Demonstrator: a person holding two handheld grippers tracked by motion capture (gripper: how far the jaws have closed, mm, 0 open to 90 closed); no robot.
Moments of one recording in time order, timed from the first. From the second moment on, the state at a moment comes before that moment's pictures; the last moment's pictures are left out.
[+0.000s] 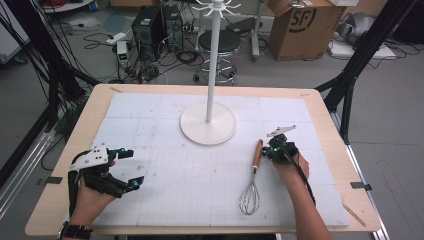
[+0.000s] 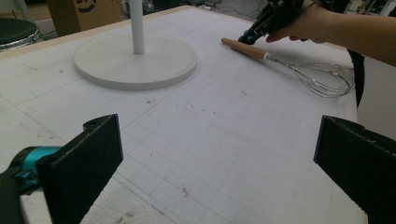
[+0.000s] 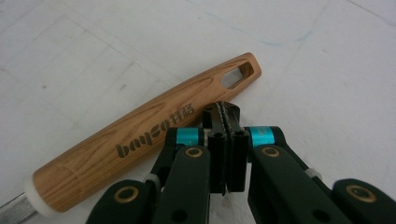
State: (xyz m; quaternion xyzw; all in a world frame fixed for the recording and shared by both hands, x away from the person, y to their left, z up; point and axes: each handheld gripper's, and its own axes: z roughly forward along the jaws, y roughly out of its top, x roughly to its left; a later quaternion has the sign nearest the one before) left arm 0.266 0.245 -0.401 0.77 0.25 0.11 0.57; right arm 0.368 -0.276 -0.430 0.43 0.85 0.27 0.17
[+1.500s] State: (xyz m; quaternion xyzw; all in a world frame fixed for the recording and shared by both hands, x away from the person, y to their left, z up) left arm 0.265 0.245 -0.399 0.77 0.24 0.11 0.58; right arm 0.325 -0.176 -0.404 0.24 0.91 0.31 0.10
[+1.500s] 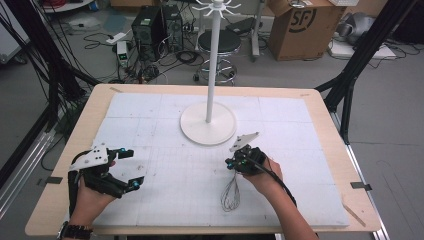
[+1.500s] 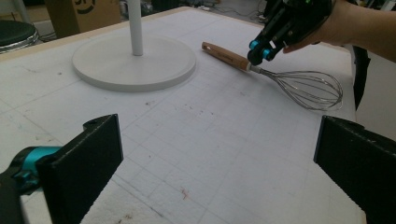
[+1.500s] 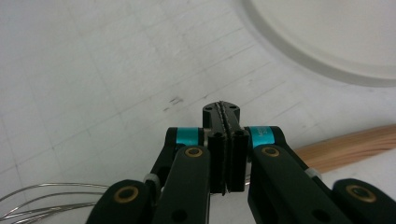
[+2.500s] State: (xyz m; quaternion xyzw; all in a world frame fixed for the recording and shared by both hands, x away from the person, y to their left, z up) left arm 0.265 0.244 -0.400 0.77 0.24 0.11 0.57; right arm 0.316 -0.209 -0.417 0.26 0.93 0.26 0.05
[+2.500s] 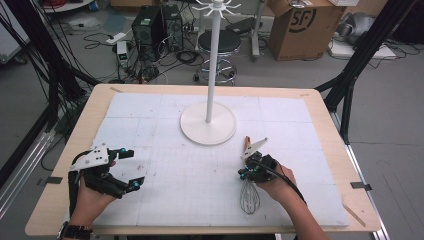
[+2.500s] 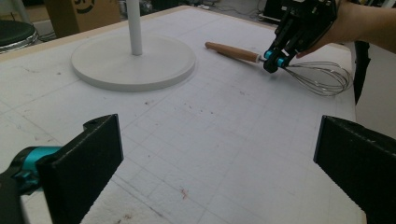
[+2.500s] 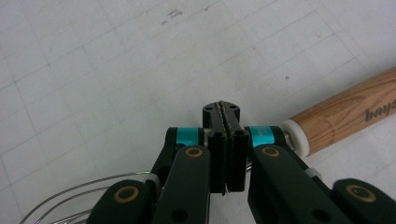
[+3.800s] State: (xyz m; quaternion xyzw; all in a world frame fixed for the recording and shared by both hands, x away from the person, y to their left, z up) left arm 0.266 0.245 -0.400 0.77 0.24 0.11 0.57; right arm 0.360 -0.280 -0.378 0.36 0.87 0.30 0.13
